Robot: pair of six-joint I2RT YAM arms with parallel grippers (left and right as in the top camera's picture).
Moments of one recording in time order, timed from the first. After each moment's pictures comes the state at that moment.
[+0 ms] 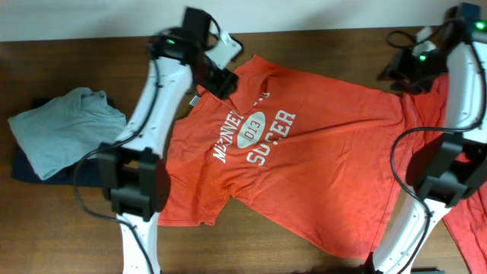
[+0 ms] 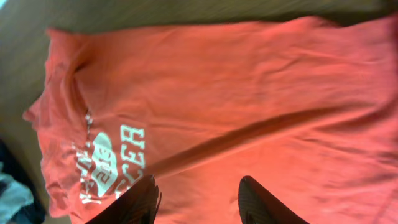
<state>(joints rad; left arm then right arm) -0.30 2.23 2.13 -1.05 0.25 0.40 -0.31 2.25 2.31 -1.46 -0.42 0.13</state>
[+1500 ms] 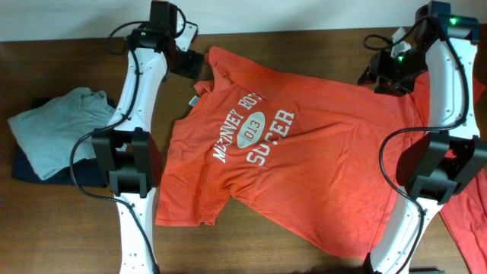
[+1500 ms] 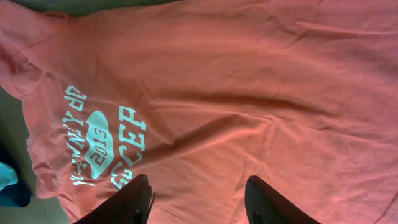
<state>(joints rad) -0.14 2.45 2.37 -1.01 0.09 0.25 -0.23 2.25 2.31 -1.51 -0.39 0.11</state>
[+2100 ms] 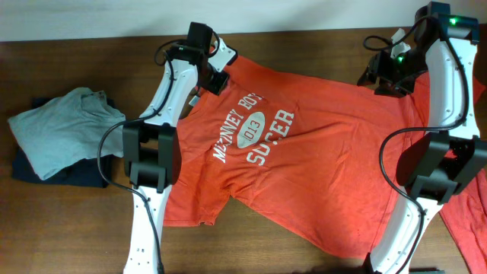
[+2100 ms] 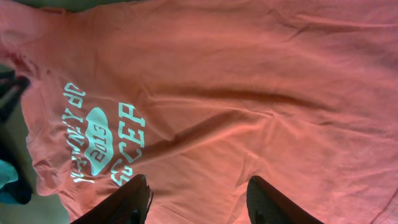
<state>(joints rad) -0.24 2.58 2.34 -0.91 0.23 0.37 -0.23 2.25 2.31 -1.52 -0.39 0.11</state>
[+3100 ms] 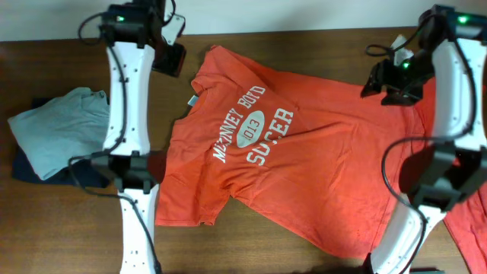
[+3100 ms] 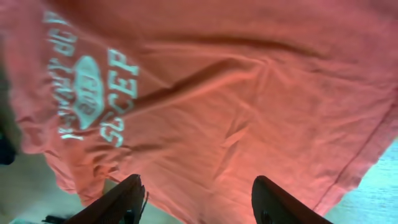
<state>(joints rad) -0.14 2.51 3.01 -1.69 -0.04 0.20 -0.23 2.16 2.31 -1.69 -0.35 0.00</state>
